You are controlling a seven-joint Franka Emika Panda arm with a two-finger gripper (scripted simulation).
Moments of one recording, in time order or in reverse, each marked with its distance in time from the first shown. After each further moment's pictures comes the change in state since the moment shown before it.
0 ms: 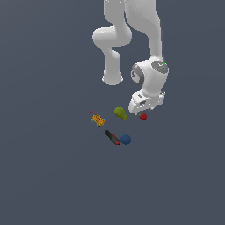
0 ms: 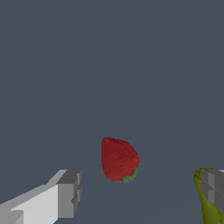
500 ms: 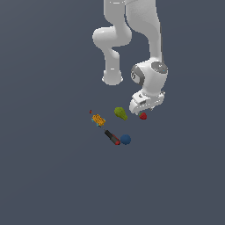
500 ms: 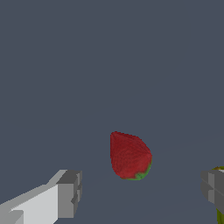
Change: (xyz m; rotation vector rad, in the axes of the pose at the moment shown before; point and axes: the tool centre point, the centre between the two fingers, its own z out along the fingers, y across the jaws) arm -0.008 -0.010 0.010 0.005 0.002 -0.015
